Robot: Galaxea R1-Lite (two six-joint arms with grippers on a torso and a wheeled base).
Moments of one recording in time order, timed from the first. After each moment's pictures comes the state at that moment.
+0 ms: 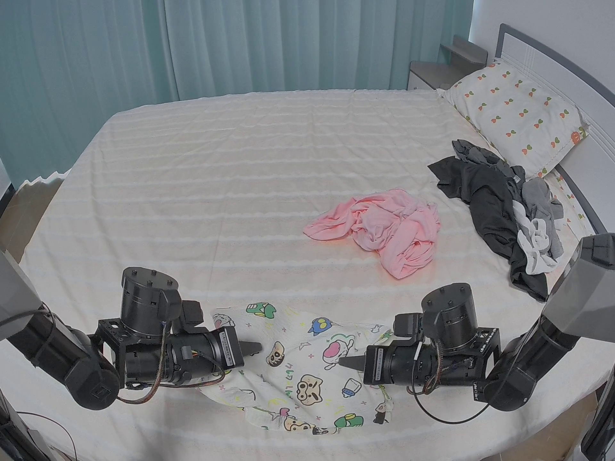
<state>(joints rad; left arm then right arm) -0.50 1.80 -0.45 -0.75 -0.26 -0.72 0.71 2.05 -0.56 -0.94 0.23 0.68</state>
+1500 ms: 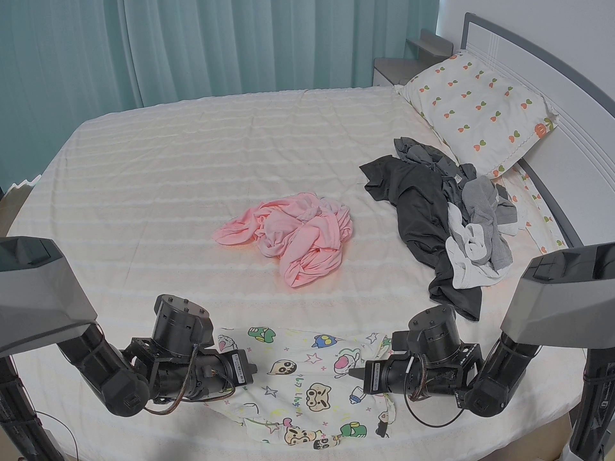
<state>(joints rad) -0.51 1.98 -0.45 -0.77 -0.11 -0.71 0.67 2.23 -0.55 -1.03 0.15 0.59</state>
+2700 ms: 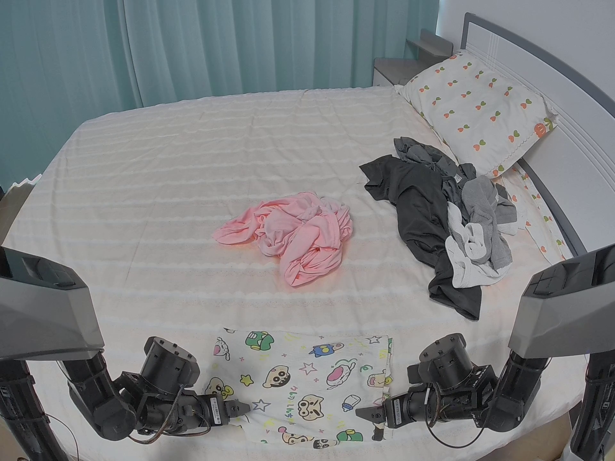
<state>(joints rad) -0.50 2.04 -0.23 -0.82 -0.05 -0.67 0.68 2.21 -0.38 -0.97 0.09 0.44</state>
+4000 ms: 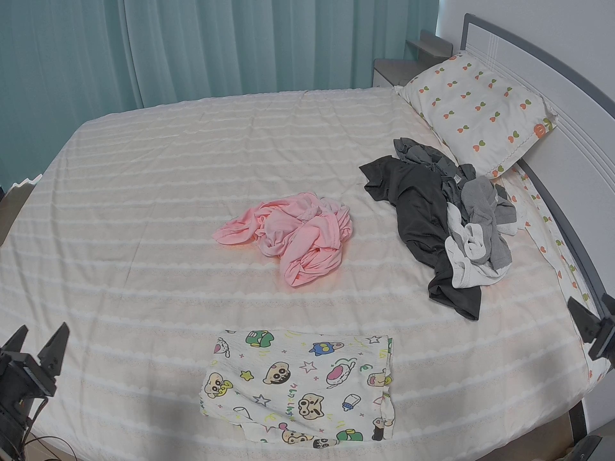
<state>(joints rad) -0.29 0.65 -0.13 -0.36 0.43 -0.24 0.37 0.77 -0.23 -0.35 -0.42 0.20</state>
